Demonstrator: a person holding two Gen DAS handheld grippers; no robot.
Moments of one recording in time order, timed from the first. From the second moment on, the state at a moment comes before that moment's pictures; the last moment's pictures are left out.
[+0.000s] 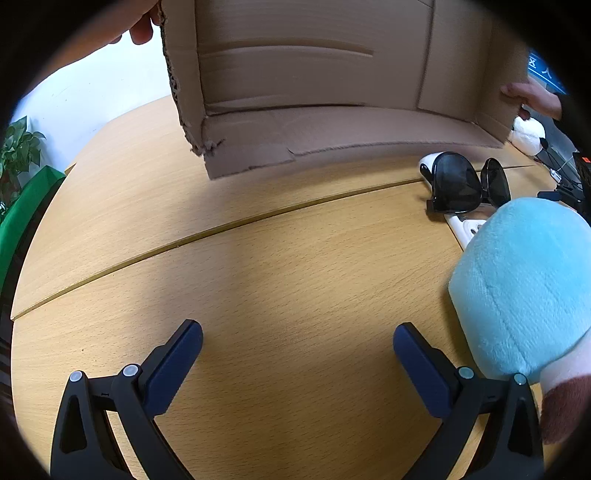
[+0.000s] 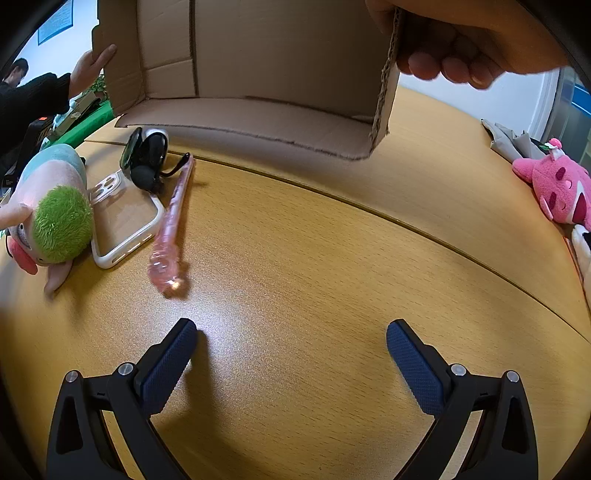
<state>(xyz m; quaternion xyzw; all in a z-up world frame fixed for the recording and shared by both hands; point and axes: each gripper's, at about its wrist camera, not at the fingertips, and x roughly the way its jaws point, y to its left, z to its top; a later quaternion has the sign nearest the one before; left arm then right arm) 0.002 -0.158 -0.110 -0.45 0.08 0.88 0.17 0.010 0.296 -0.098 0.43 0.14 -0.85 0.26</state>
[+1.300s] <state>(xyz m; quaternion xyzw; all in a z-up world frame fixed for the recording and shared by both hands) 0.004 -0.156 -0.110 -0.45 0.09 0.87 0.17 0.009 0.297 -0.098 0.43 0.14 -0.85 0.26</state>
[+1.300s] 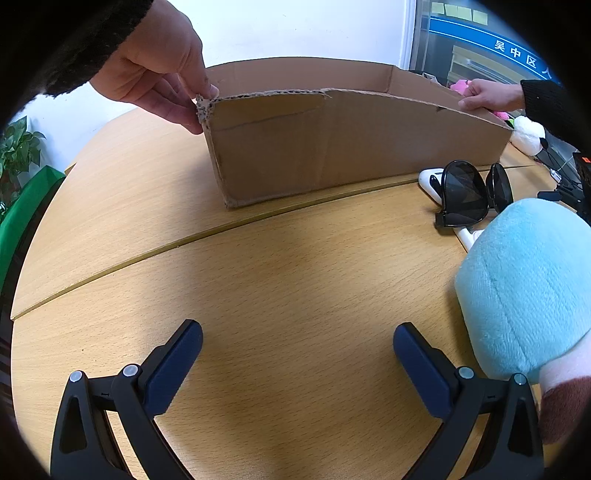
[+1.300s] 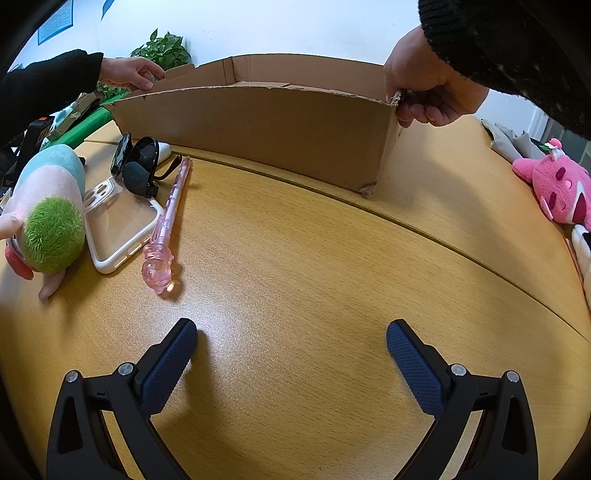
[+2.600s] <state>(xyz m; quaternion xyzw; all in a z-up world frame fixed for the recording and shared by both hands) 0.001 -0.157 -0.110 -0.45 0.08 0.88 0.17 0.009 0.297 -0.098 0.43 0.14 -0.85 0.26</state>
